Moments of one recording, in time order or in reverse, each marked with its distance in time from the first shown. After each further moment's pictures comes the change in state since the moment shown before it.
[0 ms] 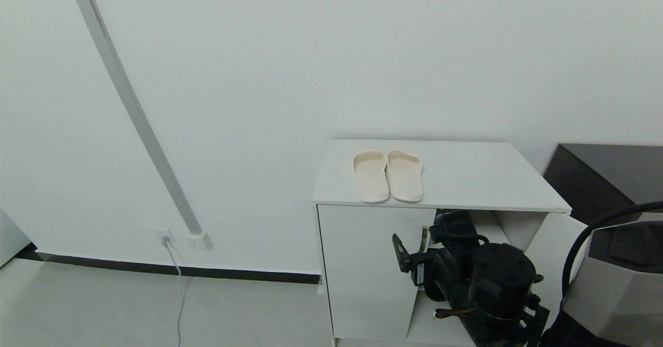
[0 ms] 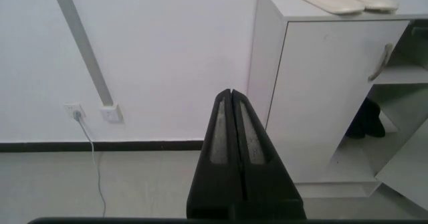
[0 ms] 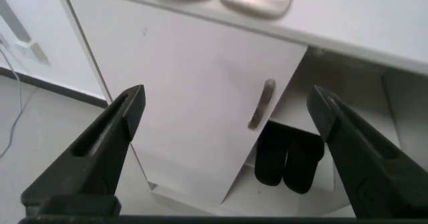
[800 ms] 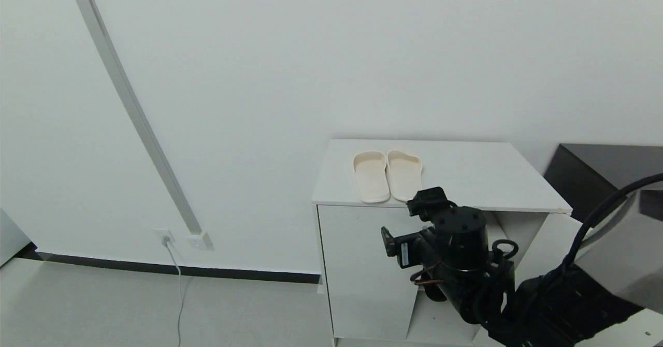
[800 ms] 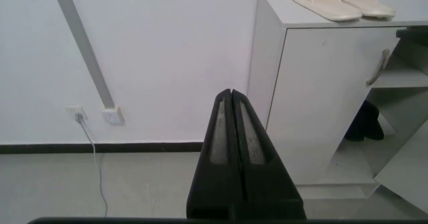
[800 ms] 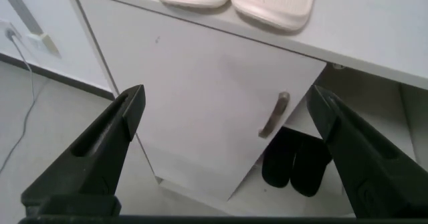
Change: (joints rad) left arm 0.000 0.000 0.000 0.000 0.000 0.001; right arm -0.018 -0.074 -0.283 0.566 0.027 0.110
